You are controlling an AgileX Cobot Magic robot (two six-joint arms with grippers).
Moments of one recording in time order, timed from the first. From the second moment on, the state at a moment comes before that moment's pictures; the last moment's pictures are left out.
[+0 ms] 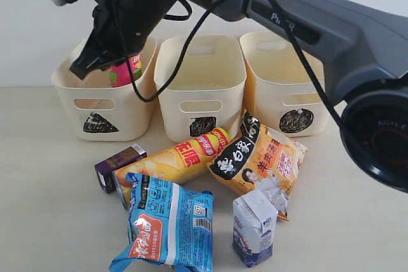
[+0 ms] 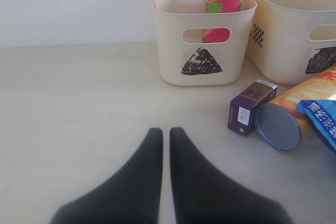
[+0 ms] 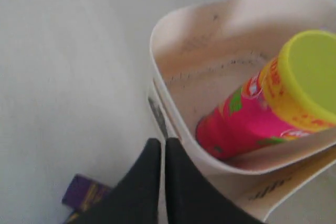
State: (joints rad) left arm -0.07 0.00 0.00 0.00 0.31 0.00; right arm 0.76 2.31 -2.39 0.21 0.95 -0.50
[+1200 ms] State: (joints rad) left arm -0.07 0.00 0.00 0.00 0.31 0.00; right arm 0.37 1.89 -1.69 0.12 1.22 -0.42
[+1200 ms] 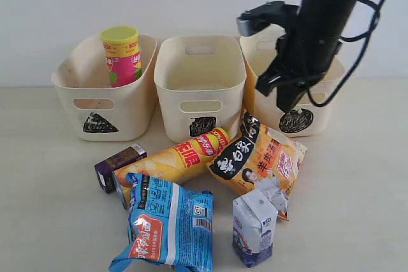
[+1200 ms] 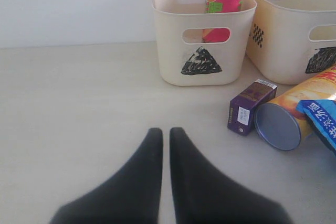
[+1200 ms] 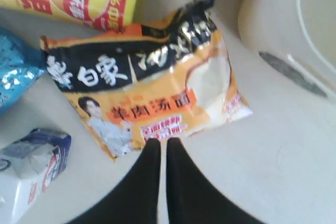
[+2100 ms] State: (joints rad) left arm -0.07 0.00 0.00 0.00 0.31 0.00; right arm -0.22 1.85 -1.10 1.04 1.01 -0.97
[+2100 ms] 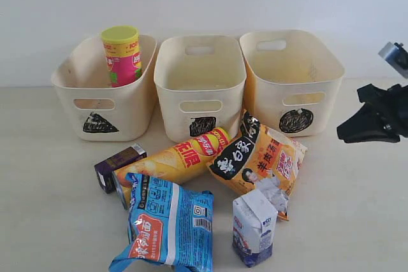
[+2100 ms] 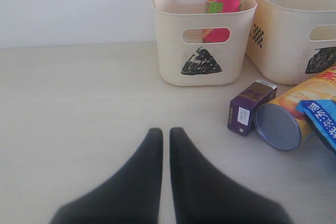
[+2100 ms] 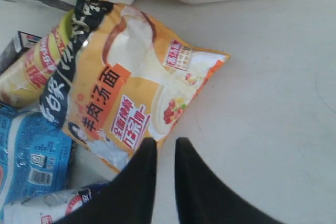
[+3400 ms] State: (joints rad) left arm -0.07 0.00 0.00 0.00 0.31 0.00; right arm 0.03 2.12 -1.10 1.39 0.94 -1.15
